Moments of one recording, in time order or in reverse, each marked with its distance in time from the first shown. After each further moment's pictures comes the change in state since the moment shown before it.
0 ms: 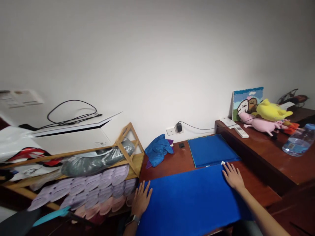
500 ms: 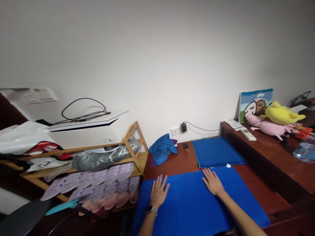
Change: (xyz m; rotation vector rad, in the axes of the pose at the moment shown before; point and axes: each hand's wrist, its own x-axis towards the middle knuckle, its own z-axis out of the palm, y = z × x) left_hand 0.013 0.080 -0.001 -0.137 -0.061 0.087; right_hand -0.025 -0.135 0.013 0.171 -0.145 -0.392
